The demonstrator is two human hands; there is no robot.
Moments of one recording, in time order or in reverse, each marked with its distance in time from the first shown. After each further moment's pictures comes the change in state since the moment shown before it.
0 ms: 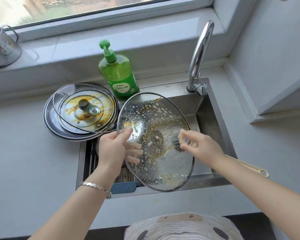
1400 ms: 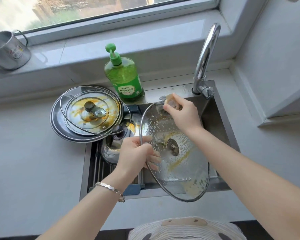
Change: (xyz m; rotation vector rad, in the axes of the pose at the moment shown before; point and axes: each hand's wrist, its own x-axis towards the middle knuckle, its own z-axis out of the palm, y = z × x) left_hand -0.009 -0.002 0.018 0.146 -0.206 -0.059; right_hand 0.061 -0.088 -0.007 0.374 0.239 0.019
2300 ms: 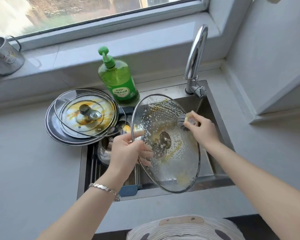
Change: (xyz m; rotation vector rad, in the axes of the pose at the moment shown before) left_hand -0.005 0.006 0.002 -0.040 0.076 0.069; right_hand -0.018 0.074 -0.037 -0.073 0.045 0.162
